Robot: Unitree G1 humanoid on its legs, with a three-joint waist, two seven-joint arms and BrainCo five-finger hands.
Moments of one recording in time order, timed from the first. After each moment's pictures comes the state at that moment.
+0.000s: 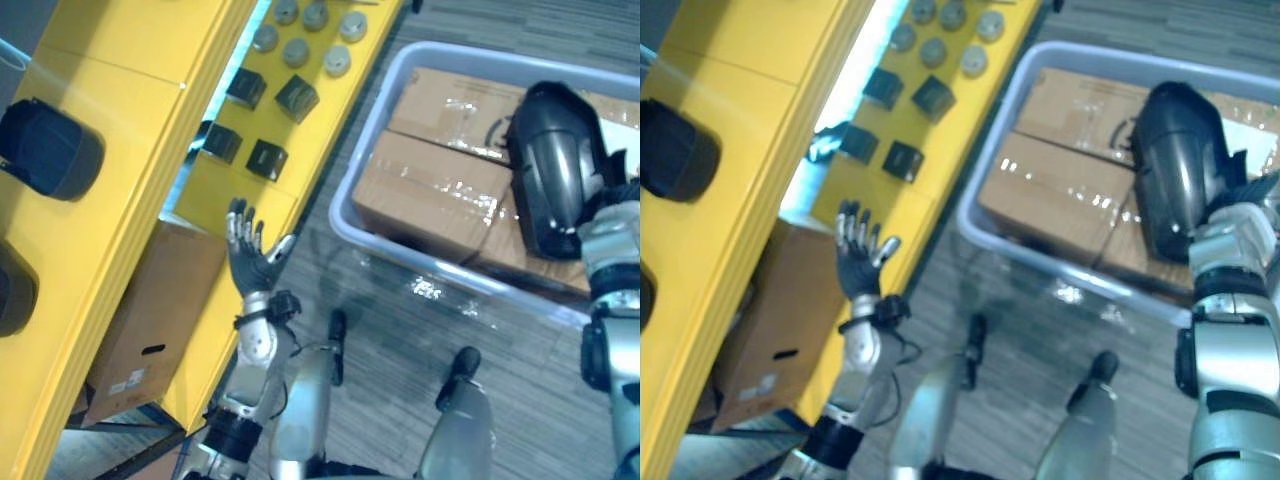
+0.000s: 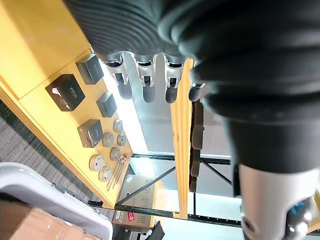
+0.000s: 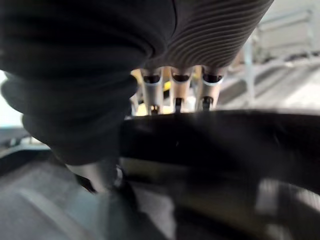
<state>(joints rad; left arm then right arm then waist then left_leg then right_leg) -0.19 0.08 -0.29 0.06 -0.35 -0.43 0.52 -0.99 -0.76 0.07 1.13 -0.46 0.41 -0.39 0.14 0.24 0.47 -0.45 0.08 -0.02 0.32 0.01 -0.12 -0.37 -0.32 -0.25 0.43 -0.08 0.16</state>
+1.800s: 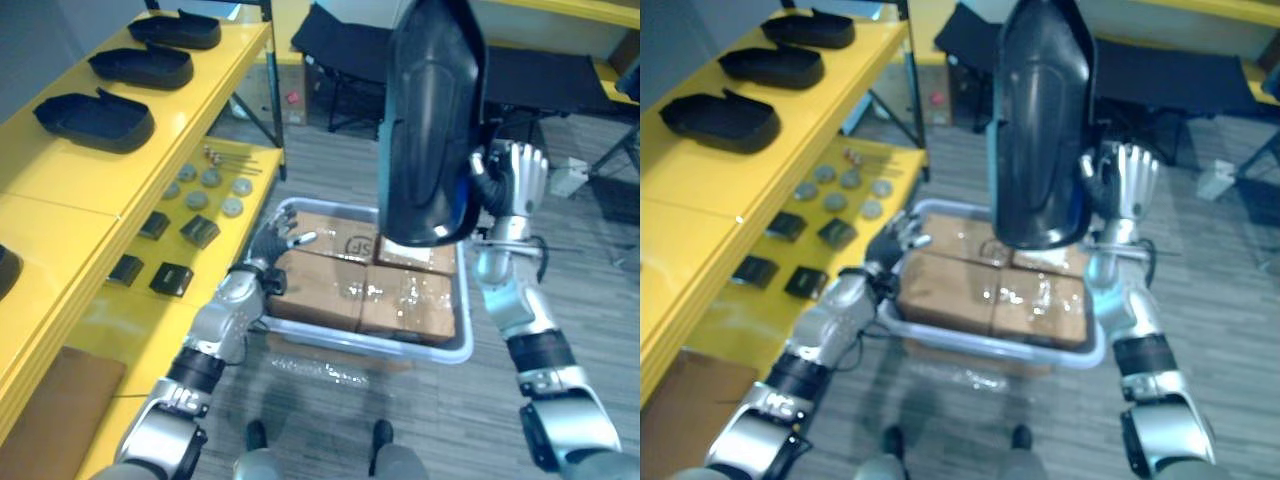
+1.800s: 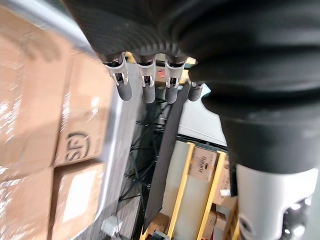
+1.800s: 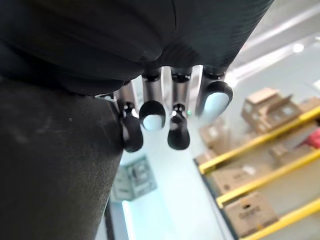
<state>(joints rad) -0.51 0.30 -0.25 0.31 -0.70 0.25 0.11 -0.59 -0.47 0.10 0.32 -0.75 -0.07 -0.58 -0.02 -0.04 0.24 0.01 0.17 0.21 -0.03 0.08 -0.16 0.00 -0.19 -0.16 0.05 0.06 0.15</state>
